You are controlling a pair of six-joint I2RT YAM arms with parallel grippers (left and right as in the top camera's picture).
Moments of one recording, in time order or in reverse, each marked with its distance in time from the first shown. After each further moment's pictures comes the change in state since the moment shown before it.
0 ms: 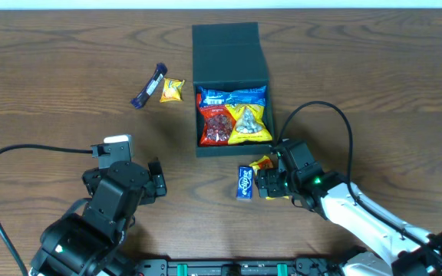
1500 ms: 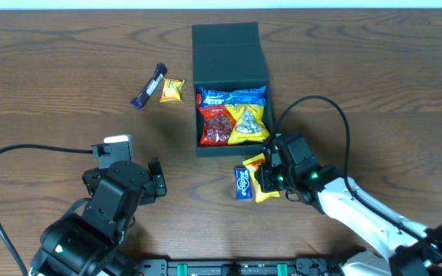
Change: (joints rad) left arm 0.000 0.000 0.000 0.000 0.000 0.000; right arm 0.003 0.025 0.052 0.035 -0.138 0.007
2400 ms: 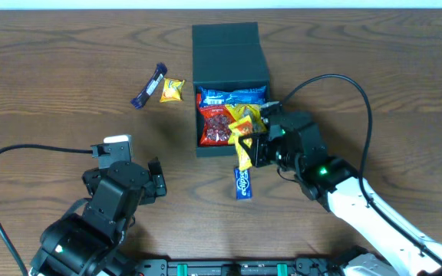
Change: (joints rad) left arm 0.000 0.000 0.000 0.000 0.000 0.000; right arm 0.000 -0.093 0.120 0.208 -0.064 0.103
